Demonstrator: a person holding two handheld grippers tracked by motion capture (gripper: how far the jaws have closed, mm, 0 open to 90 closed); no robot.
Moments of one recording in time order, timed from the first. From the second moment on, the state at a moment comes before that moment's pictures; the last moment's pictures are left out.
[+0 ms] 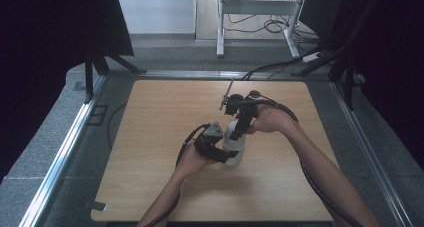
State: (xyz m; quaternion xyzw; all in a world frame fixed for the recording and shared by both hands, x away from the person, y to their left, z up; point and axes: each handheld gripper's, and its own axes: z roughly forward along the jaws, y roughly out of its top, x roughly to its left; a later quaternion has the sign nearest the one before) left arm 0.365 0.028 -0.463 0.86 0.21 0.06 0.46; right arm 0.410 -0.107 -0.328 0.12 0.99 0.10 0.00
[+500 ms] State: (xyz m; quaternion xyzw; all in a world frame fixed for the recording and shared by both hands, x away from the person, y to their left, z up) left arm 0.365 0.027 -0.463 0.86 0.21 0.06 0.46; right arm 0.414 -0.103 -0.325 0.14 0.99 0.08 -0.01
